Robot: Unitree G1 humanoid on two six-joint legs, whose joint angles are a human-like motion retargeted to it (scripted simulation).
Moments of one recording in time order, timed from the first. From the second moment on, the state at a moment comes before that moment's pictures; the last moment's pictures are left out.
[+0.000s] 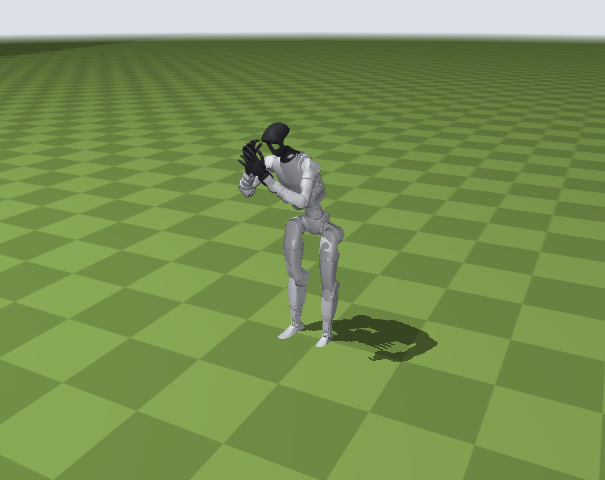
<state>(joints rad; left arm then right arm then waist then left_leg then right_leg) -1.08 0.30 -0.38 -0.34 -0.18 -0.17 0.57 -1.12 -0.65 0.38 -0.61 -0.06 -0.12 -0.49 -0.11 0.18 0.19 -0.30 0.02 0.17 -0.08 0.03 -0.10 -0.33 0.02 -0.13 -0.08 0.00 0.09</state>
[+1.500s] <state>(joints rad) -1.14 0.44 -0.37 -0.44 -0.59 -0.27 0.48 -1.27 -0.61 0.36 -0.56 0.17 -0.21 -0.54 0.05 0.05 0.16 -0.22 -0.20 -0.28 0.29 -0.20 -0.07 -0.49 -0.05 0.02 0.57 -0.26 0.12</state>
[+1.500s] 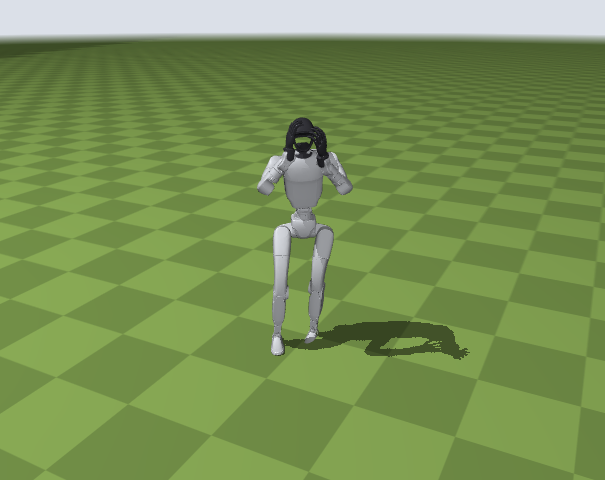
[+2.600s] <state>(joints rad) -0.74 0.15 -0.50 -0.55 -0.79 -0.25 0.45 -0.72 -0.26 0.32 -0.78 0.30 -0.21 -0.60 -0.01 0.11 -0.13 -0.36 0.04 0.12 0.10 -0.04 -0.06 -0.27 -0.02 -0.23 -0.01 -0.06 0.02</state>
